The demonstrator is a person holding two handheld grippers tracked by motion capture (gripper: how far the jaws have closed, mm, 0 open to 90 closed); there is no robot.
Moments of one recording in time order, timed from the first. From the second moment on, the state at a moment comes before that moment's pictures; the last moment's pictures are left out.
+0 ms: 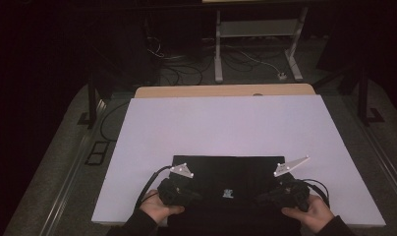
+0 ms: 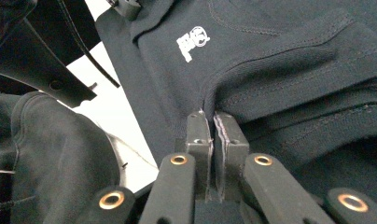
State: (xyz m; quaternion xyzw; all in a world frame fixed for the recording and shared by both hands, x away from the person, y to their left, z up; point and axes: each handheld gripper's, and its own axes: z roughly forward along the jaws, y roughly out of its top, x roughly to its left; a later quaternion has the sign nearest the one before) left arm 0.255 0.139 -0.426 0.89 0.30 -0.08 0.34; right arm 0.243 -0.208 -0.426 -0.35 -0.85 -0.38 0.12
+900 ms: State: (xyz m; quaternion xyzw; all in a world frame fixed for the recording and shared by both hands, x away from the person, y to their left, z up) left arm 0.248 0.147 -0.408 0.89 0.30 -0.05 0.35; right arm 0.228 -0.221 -0.404 -0.35 -0.85 -0.38 0.06
